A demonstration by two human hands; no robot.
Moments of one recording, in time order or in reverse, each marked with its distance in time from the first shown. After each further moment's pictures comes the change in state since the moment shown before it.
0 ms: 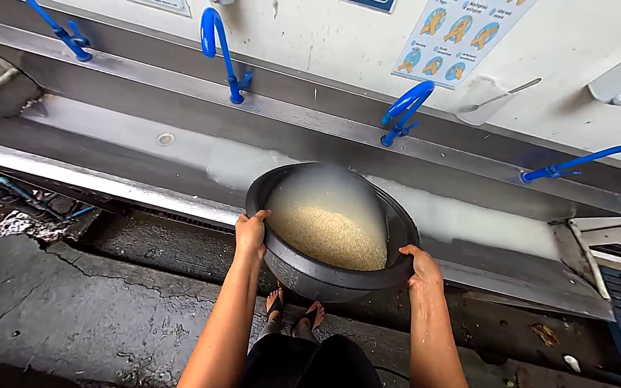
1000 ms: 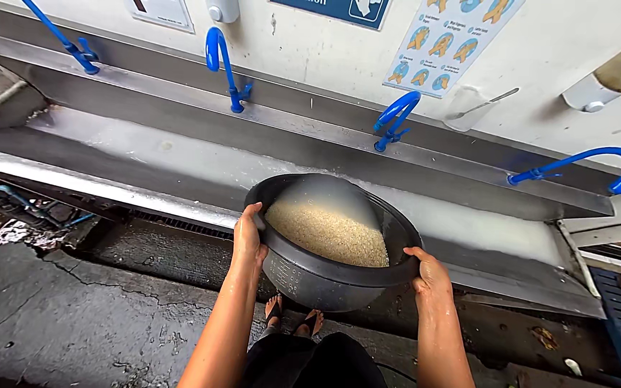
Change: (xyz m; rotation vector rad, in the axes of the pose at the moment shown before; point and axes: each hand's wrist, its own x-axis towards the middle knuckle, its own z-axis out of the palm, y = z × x) left_hand -0.037 0.024 -0.002 -0.292 -0.064 0.004; right_hand -0.023 -0.015 -0.020 0.171 -0.072 -0.068
